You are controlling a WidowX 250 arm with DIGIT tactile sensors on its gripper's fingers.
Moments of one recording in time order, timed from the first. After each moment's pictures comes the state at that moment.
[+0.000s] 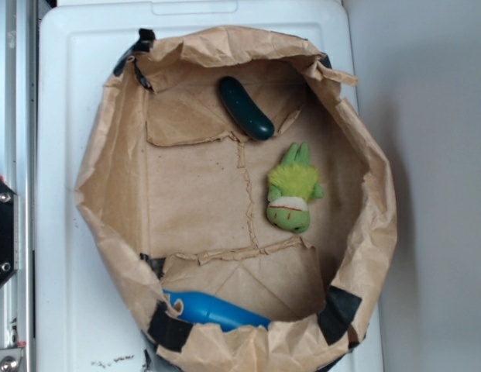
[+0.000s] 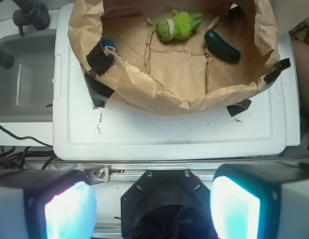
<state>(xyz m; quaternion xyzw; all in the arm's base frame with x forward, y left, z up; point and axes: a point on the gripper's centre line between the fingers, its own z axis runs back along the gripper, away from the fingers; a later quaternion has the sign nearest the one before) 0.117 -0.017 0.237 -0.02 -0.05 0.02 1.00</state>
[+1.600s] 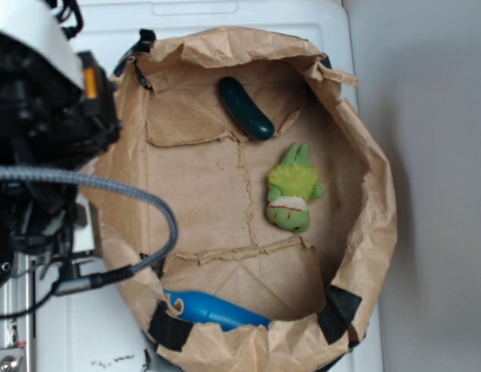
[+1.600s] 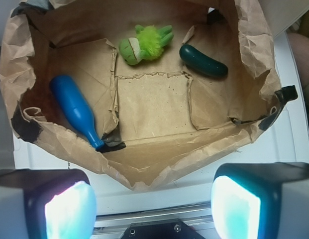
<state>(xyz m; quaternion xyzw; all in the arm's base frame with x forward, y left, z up) 0.173 0.027 0.189 -0.02 -0.06 0.09 0.99</state>
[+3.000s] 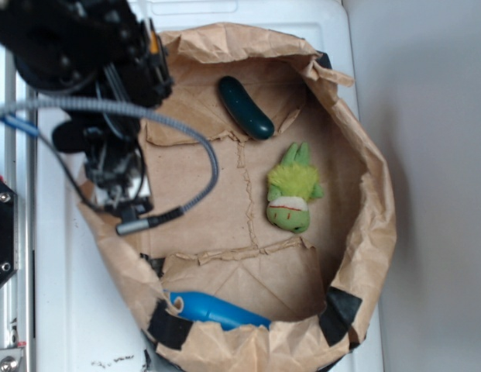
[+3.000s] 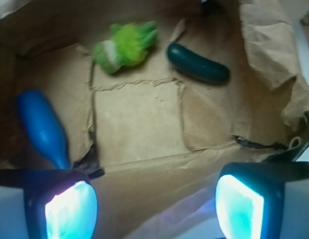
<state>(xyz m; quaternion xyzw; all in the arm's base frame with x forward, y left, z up) 0.197 0.048 0.140 -0.04 -0.06 0.09 0.99</state>
